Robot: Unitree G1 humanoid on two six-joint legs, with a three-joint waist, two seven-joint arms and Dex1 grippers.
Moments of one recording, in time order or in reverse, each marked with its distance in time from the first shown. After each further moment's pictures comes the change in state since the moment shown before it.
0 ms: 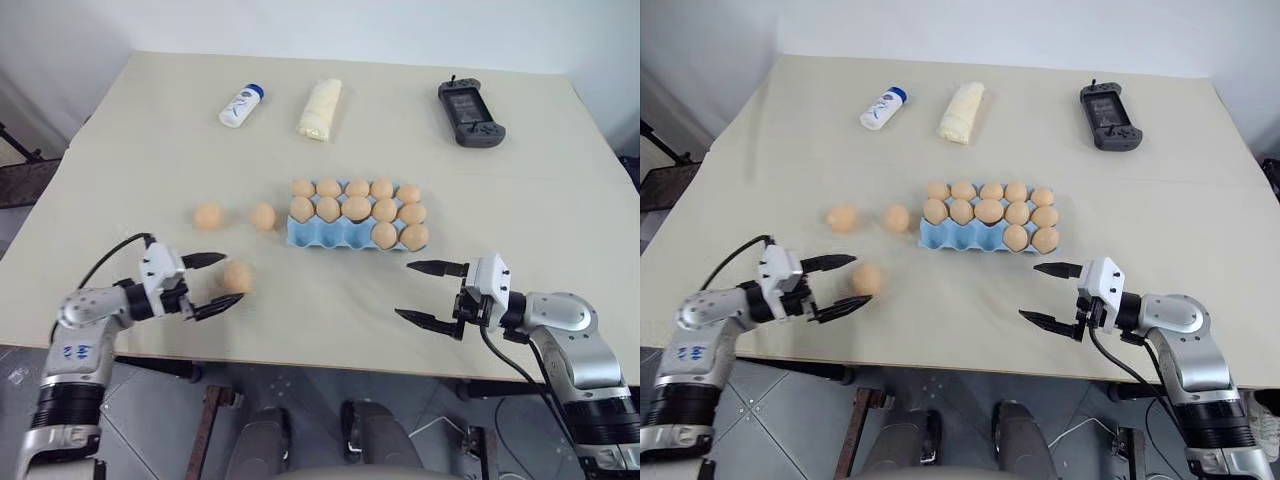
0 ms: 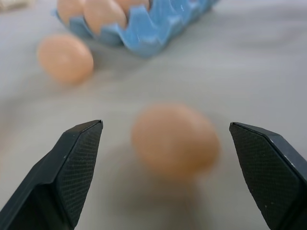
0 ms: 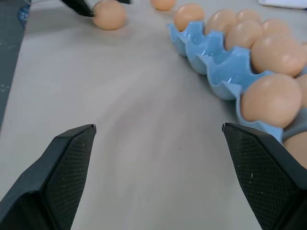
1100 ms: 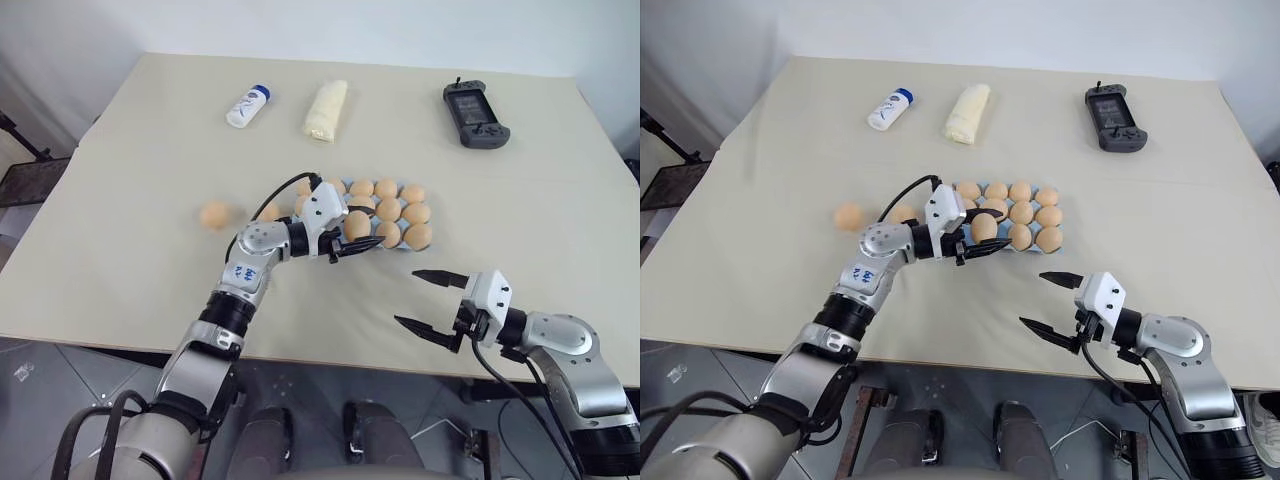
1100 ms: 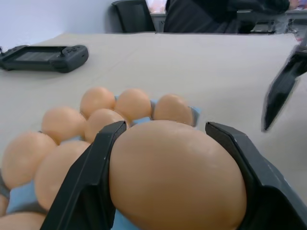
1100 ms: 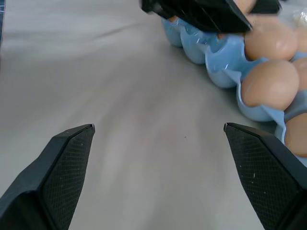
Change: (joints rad) left arm -0.581 -0.482 -0.291 0.440 0.214 -0.089 0.185; right arm 0.141 0.000 -0.014 -0.154 -0.023 0.021 -0.176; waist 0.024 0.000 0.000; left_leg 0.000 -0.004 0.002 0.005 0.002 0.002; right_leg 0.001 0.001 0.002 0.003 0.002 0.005
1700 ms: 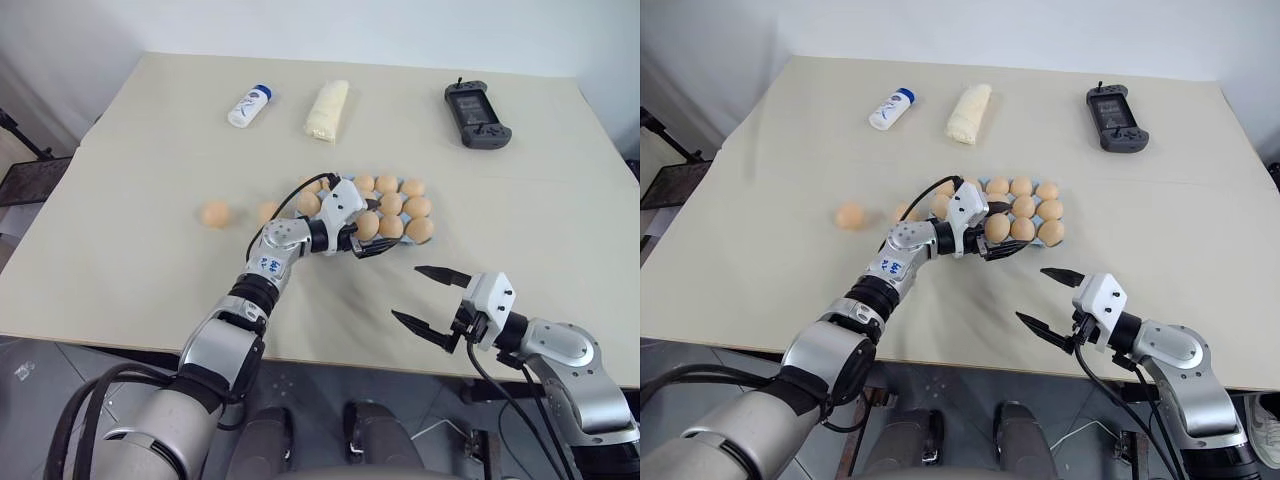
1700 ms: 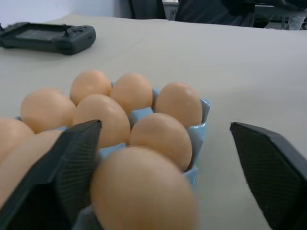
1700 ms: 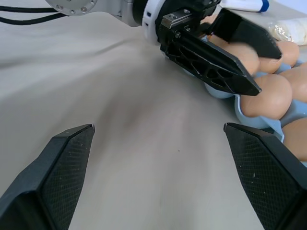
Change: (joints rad) left arm -0.150 -0.089 0.053 0.346 0.039 -0.147 0.054; right arm 0.051 0.022 -0.009 -0.103 0.001 0.032 -0.100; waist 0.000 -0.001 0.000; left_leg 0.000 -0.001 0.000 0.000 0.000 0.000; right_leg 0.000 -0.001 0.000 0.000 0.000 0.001
